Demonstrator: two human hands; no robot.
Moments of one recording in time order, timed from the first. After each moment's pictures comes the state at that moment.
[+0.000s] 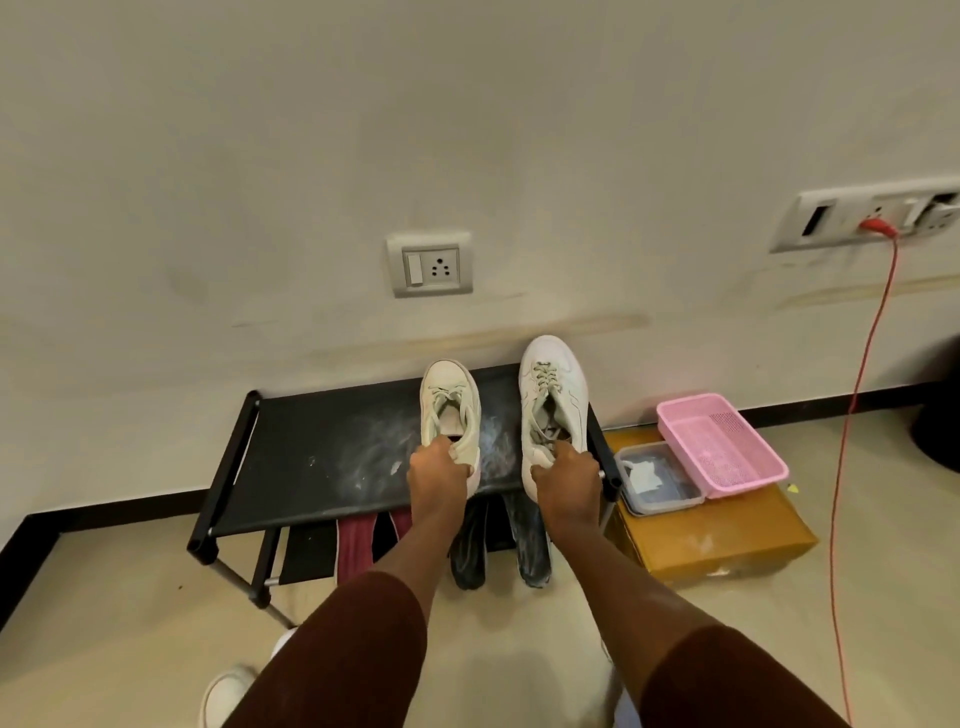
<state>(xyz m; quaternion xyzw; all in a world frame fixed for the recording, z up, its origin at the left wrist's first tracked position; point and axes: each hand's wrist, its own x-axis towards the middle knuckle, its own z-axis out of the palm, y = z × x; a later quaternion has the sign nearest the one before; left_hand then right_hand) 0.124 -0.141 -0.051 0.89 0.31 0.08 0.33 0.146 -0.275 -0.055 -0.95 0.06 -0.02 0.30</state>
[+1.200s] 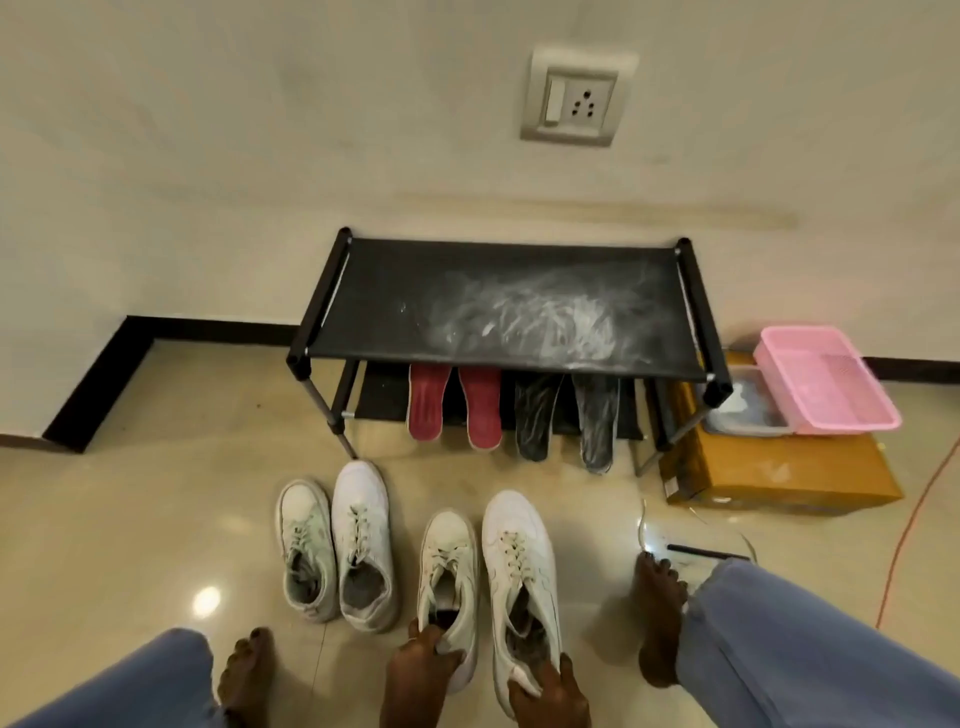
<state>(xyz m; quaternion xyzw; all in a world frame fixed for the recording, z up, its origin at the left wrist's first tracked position) -0.193 -0.141 -0.239 0.83 0.38 -0.20 0.35 -0.154 -0.296 -0.224 -0.92 -0.17 0.23 0.26</state>
